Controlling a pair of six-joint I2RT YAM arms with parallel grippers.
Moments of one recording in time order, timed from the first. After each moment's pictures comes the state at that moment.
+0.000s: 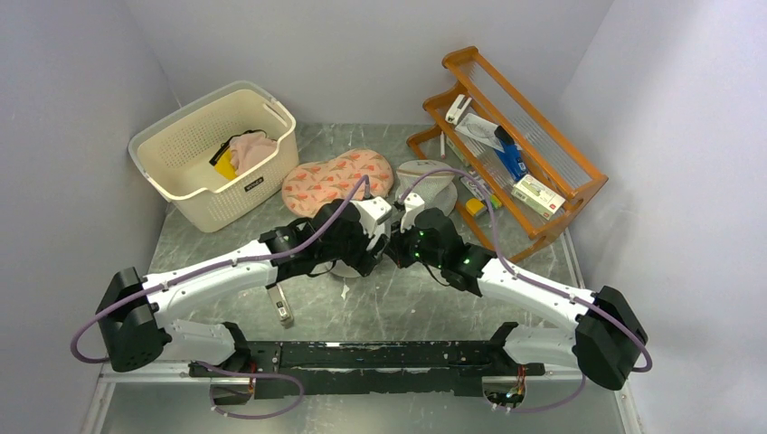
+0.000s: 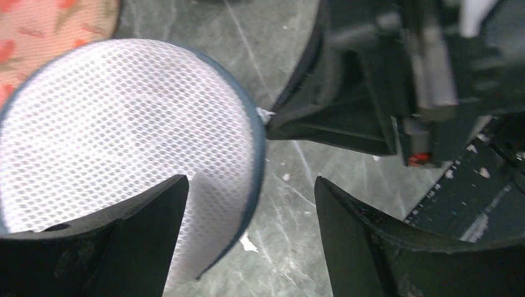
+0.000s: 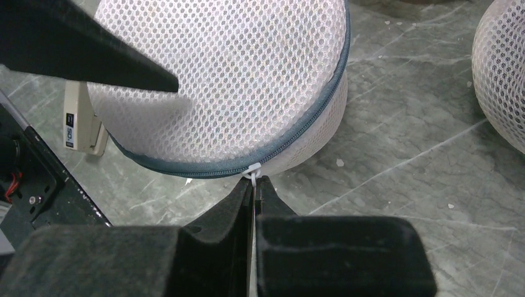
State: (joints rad) left arm -0.99 1.29 0.97 -0.33 -0.07 -0.12; right arm 0.82 1.18 0.66 0.00 -0.04 0.30
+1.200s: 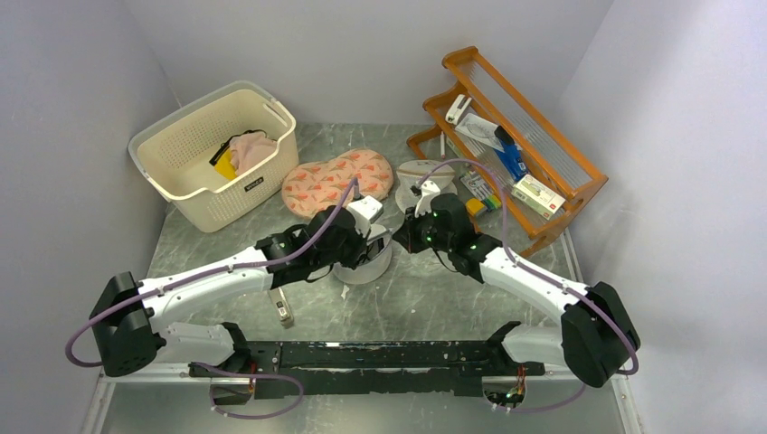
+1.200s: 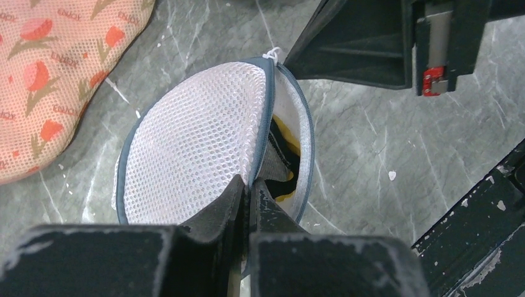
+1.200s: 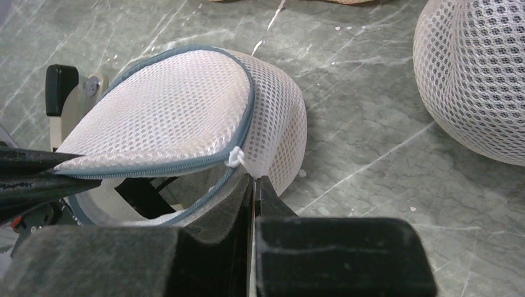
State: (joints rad) left arm -0.99 1.25 0.91 -0.26 -0.20 -0.18; right arm 0.63 1.23 0.67 0.03 -0.15 0.33
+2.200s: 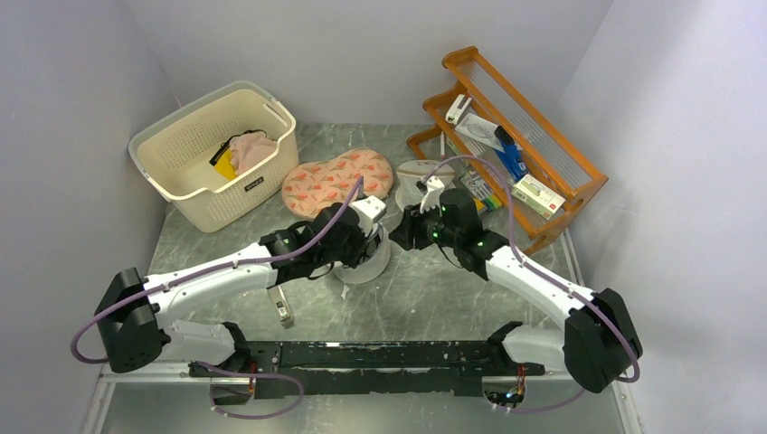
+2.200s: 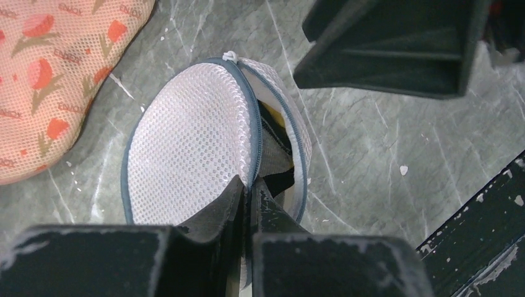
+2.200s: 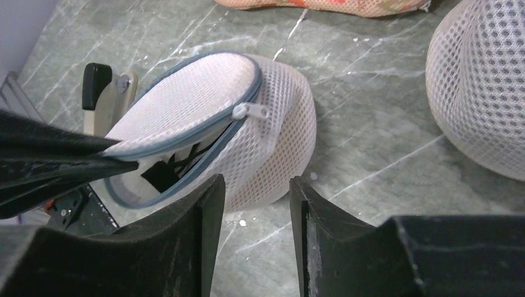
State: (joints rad) left arm -0.99 1.29 0.94 -0.30 -0.21 -0.17; right arm 0.58 1.18 0.67 0.02 -0.29 0.31
